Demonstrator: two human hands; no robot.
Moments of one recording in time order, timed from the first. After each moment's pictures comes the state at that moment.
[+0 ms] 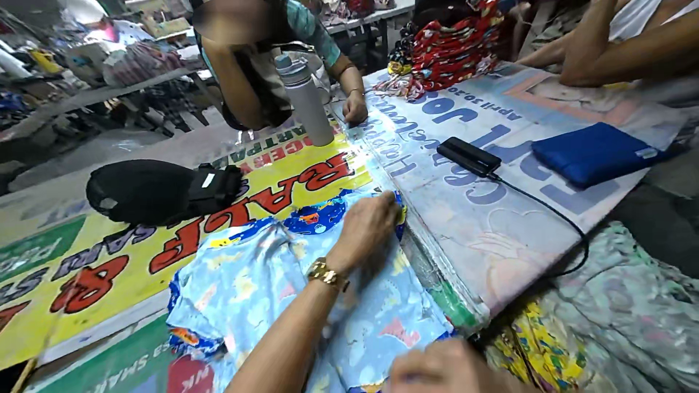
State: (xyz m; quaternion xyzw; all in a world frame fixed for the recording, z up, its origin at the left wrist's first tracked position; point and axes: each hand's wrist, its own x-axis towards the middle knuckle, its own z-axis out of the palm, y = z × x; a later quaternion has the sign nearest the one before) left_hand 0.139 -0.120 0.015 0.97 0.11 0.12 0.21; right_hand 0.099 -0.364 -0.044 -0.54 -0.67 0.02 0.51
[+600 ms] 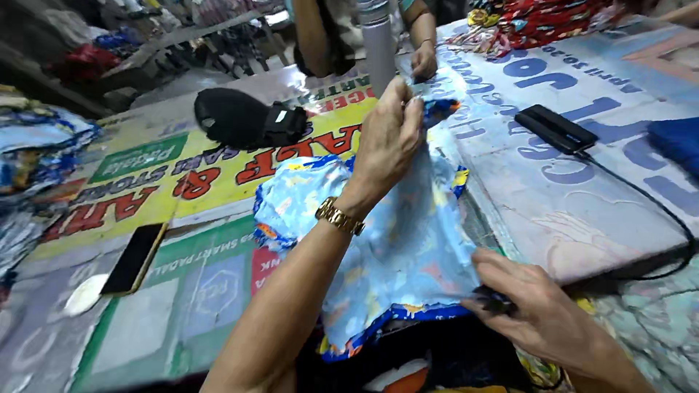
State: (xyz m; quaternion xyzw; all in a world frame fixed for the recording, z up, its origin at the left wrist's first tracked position) left_hand 0.091 -0.114 0.101 0.85 0.16 0.34 0.36; right_hand 0.150 -0.361 -0.010 -0.59 -0.69 0.04 0.42
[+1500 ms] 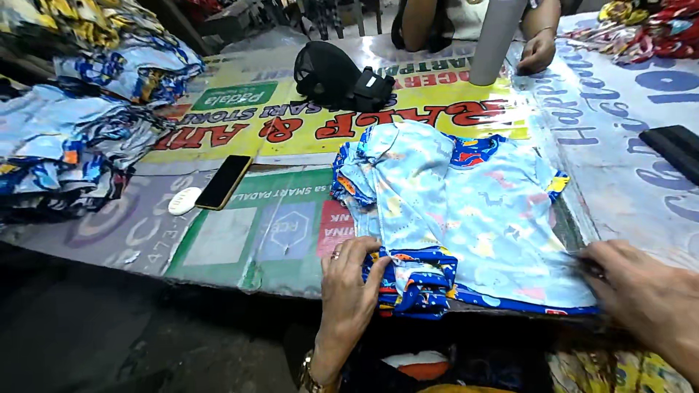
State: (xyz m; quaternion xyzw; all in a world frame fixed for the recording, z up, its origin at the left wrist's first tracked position) left_hand -0.158 -0.202 -0.024 0.82 0.43 0.35 0.15; right_hand 0.185 -0.359 -0.003 -0.77 -0.62 -0.06 0.13
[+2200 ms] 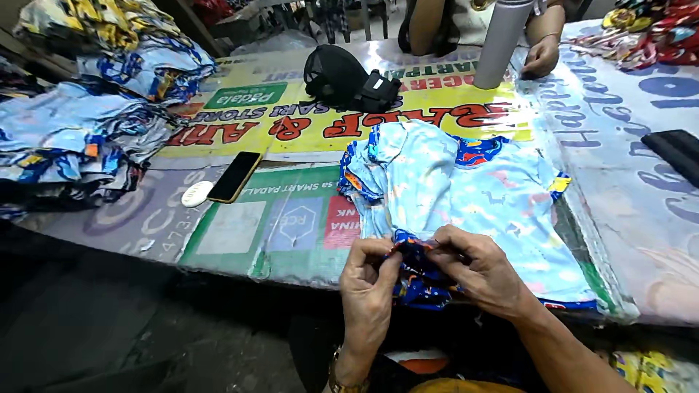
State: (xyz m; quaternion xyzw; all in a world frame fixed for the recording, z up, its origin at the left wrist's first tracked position) left_hand -0.122 -0.234 -0.008 0.57 0.25 0.61 0.48; right_hand 0.060 -0.258 -0.007 -0.39 -0.69 0.26 0.55
